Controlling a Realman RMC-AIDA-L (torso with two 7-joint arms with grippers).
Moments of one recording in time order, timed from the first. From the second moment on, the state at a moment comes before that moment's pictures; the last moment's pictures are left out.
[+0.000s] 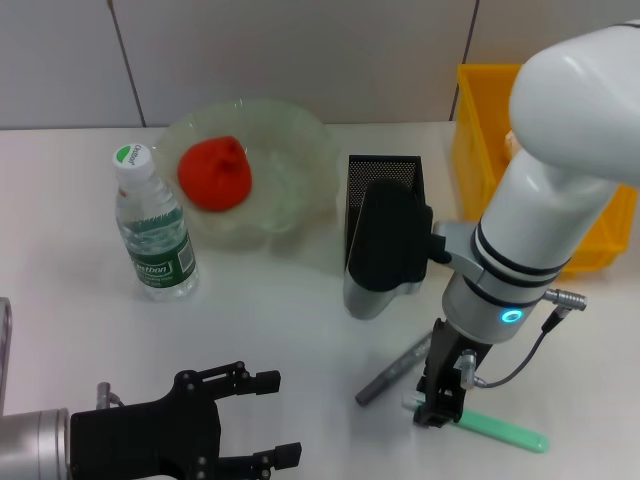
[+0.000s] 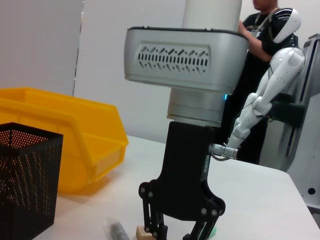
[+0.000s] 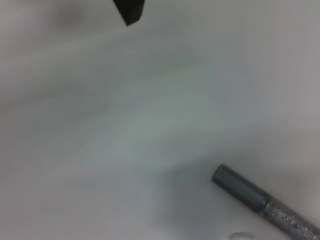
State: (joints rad) left arm -0.38 -2.06 0.89 0.40 1.84 1.66 -0.94; right arm 0.91 2.09 -1.79 -0.94 -2.47 -1.46 2.41
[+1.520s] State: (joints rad) left arm -0.38 -2.05 0.86 0.40 1.83 1.69 -0.96; right arm 0.78 2.08 -1.23 -1.24 -2.30 -1.70 2.26
